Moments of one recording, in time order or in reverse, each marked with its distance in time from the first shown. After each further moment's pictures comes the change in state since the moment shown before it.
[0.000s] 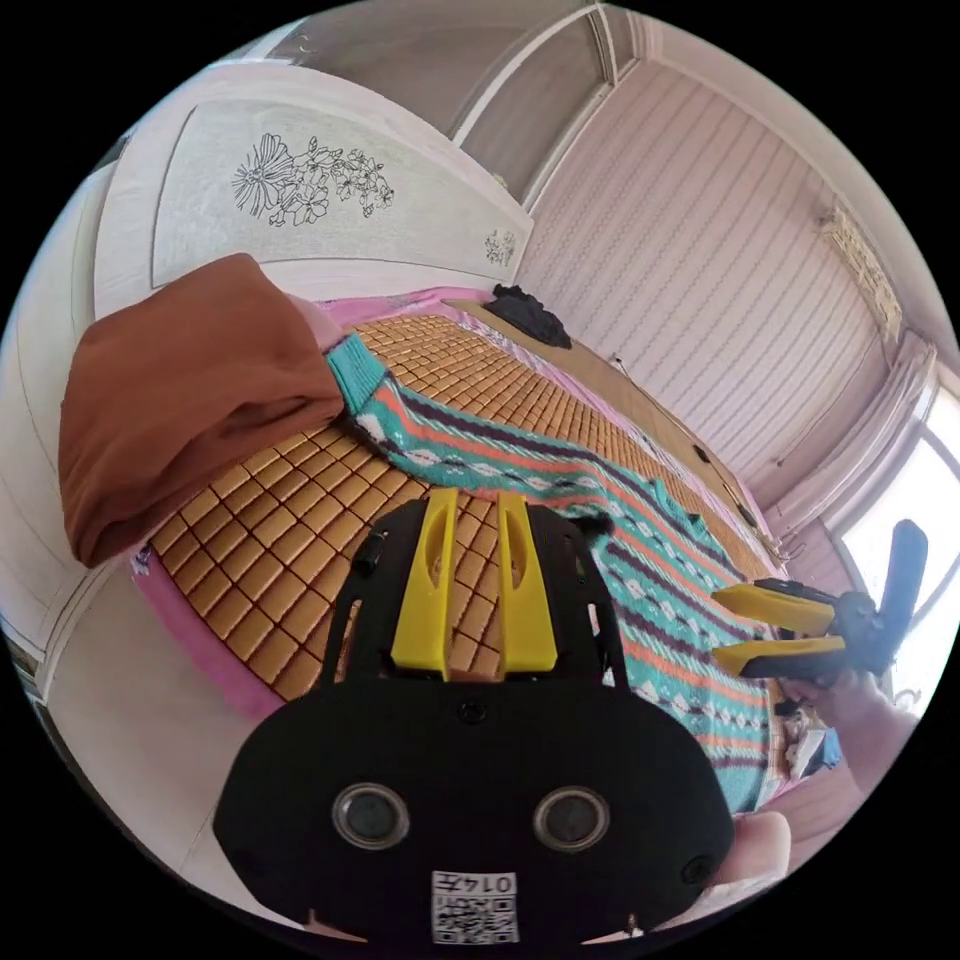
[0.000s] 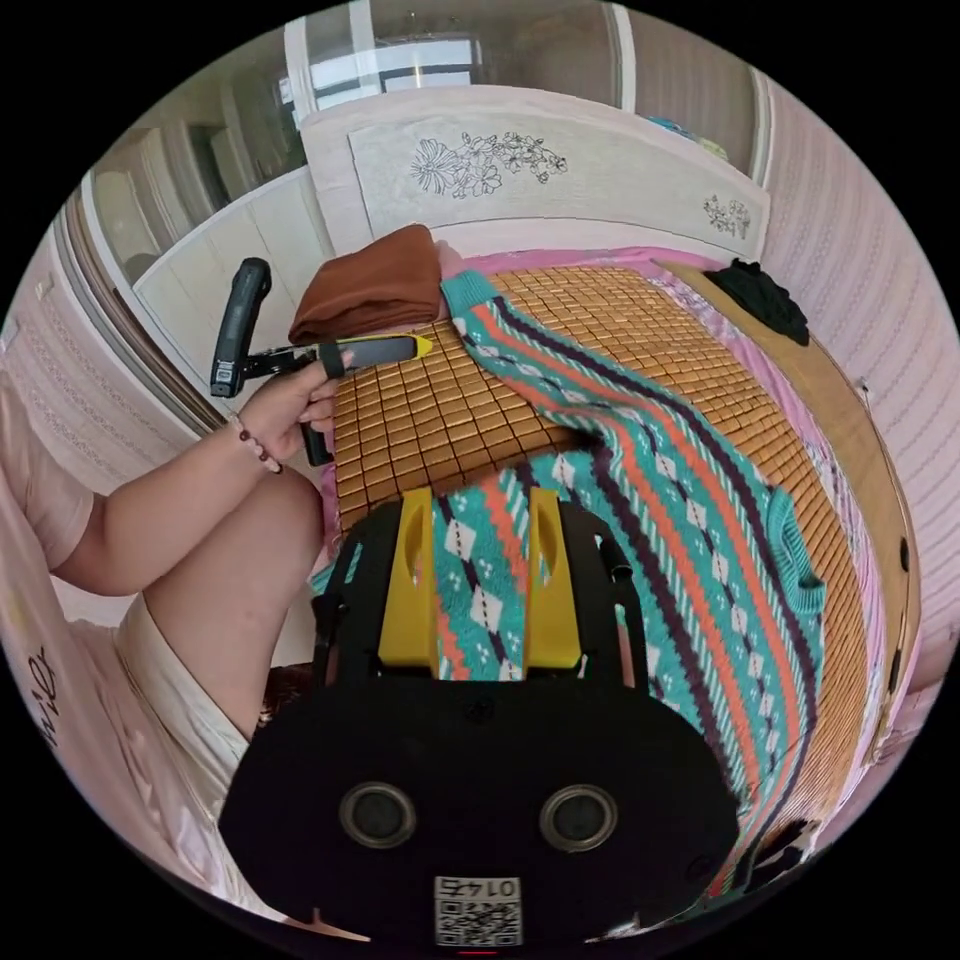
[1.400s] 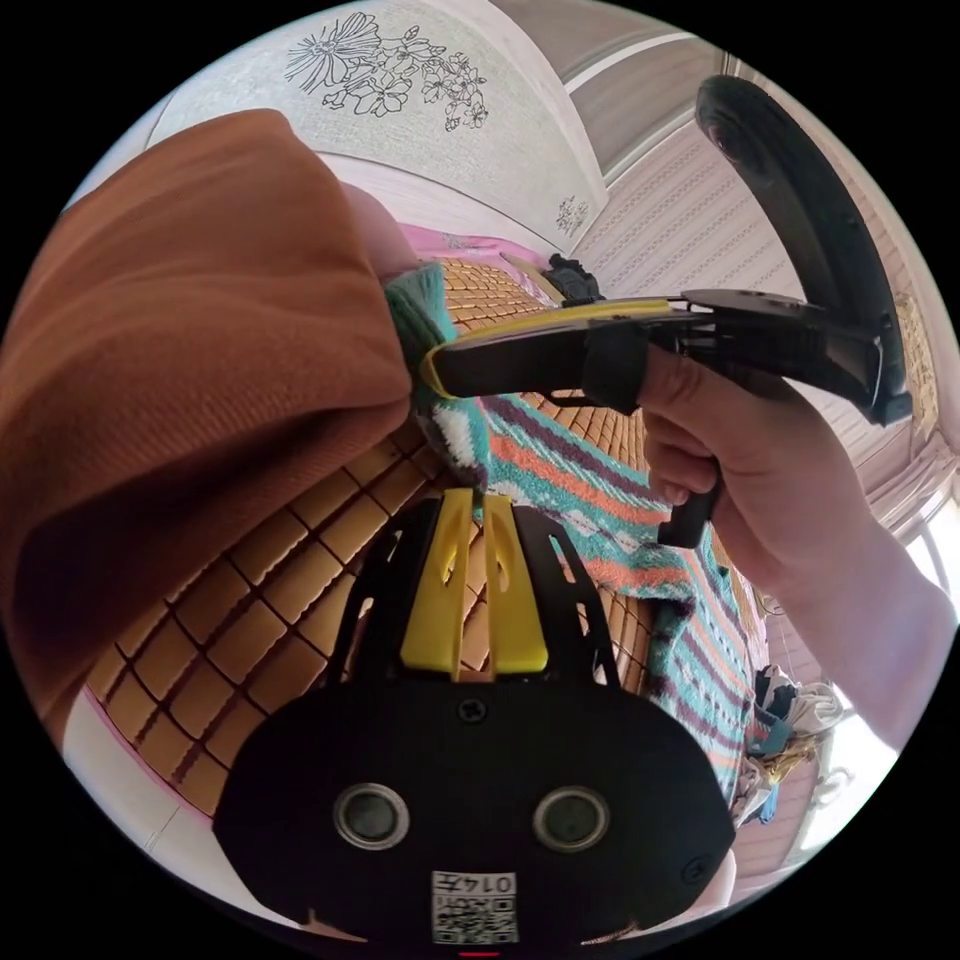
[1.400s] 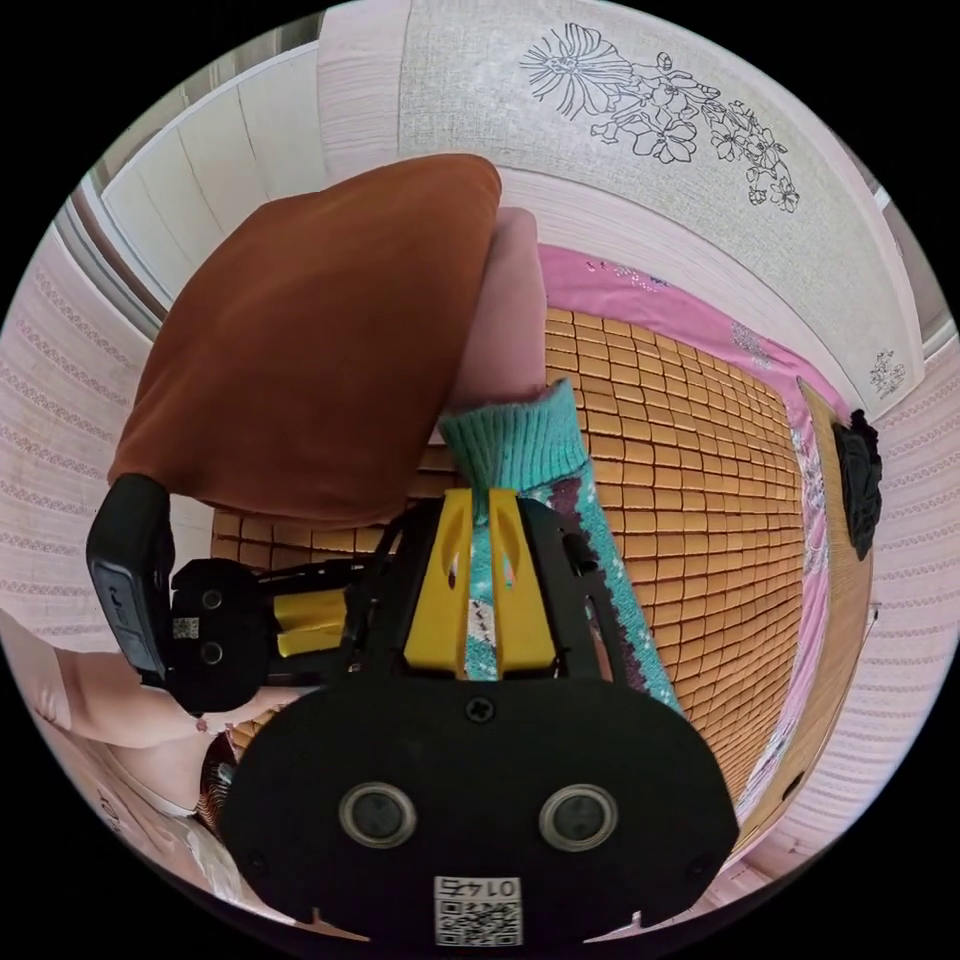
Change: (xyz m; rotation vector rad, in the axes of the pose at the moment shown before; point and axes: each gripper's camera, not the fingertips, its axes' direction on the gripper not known) left arm -0.170 -0.045 0.077 -0.103 0.120 -0.204; right arm -0.034 -0.345 0.248 -0.163 0.029 -0.323
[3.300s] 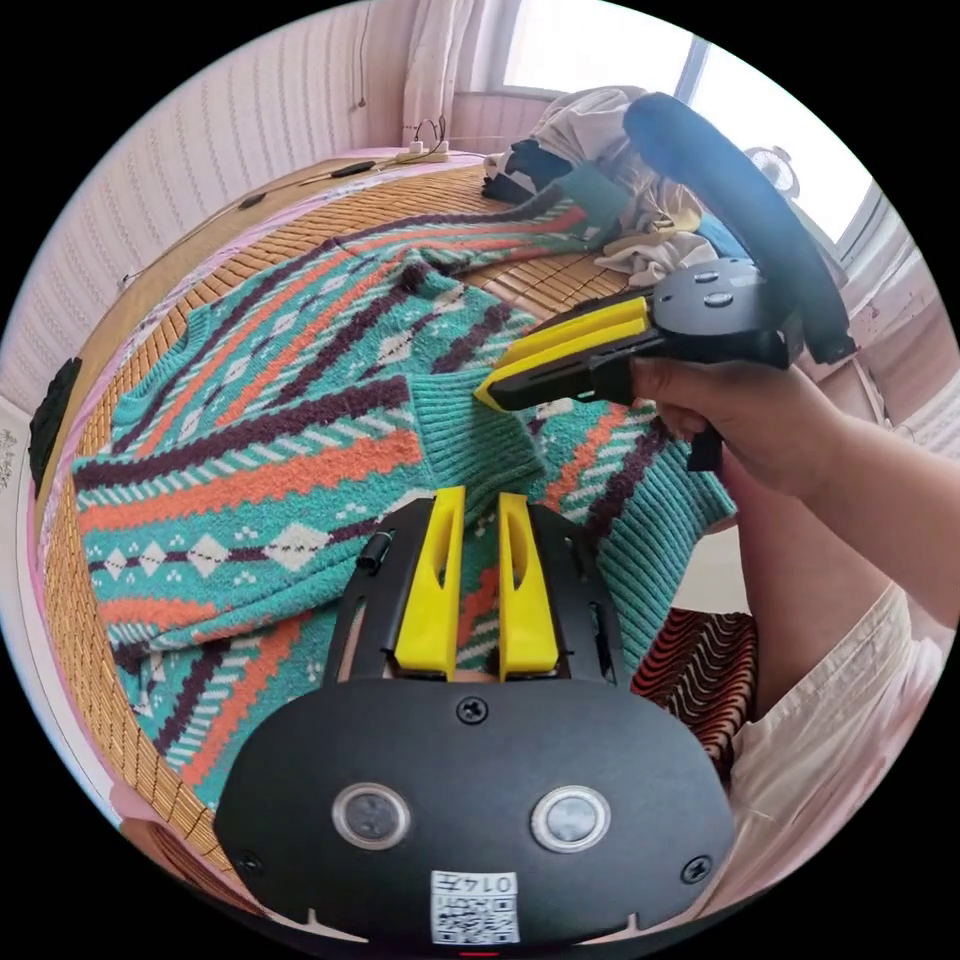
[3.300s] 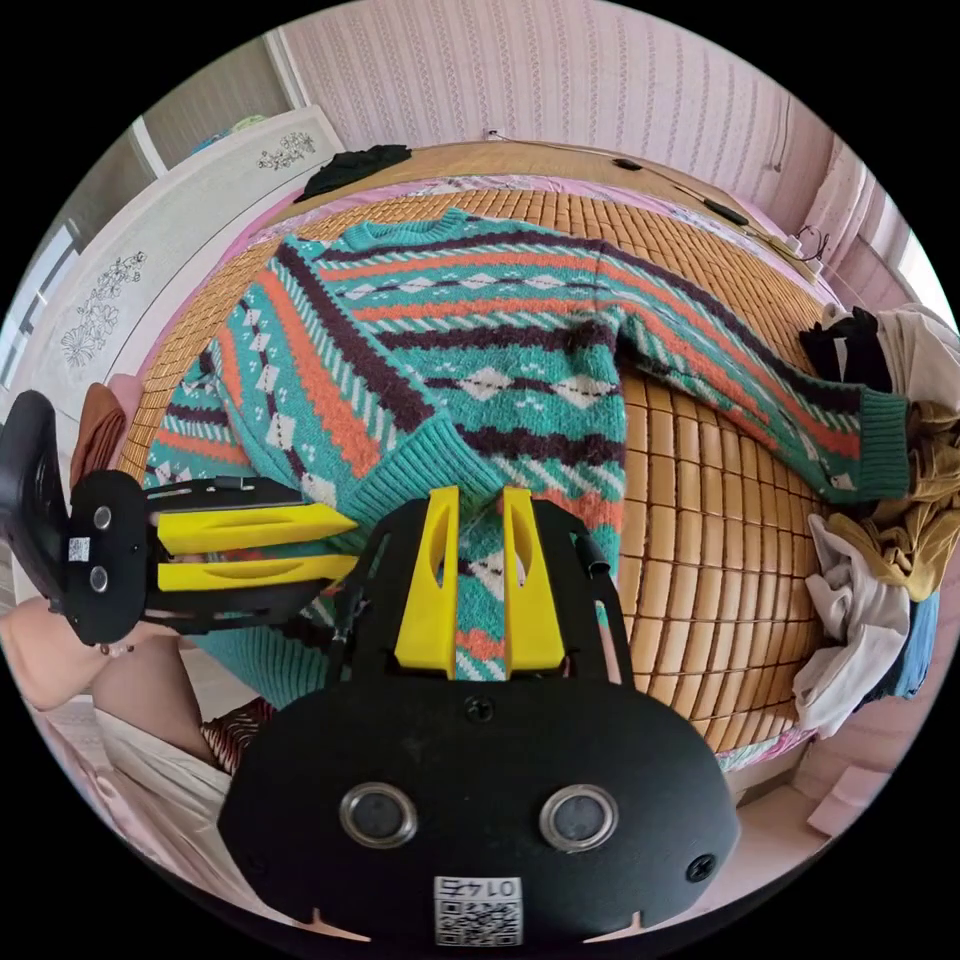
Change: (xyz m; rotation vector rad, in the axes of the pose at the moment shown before) left arm 0.718 0.356 0.117 -0.650 0.214 1.423; right arm -0.023 0.762 -0.237 0.040 0.160 1.302
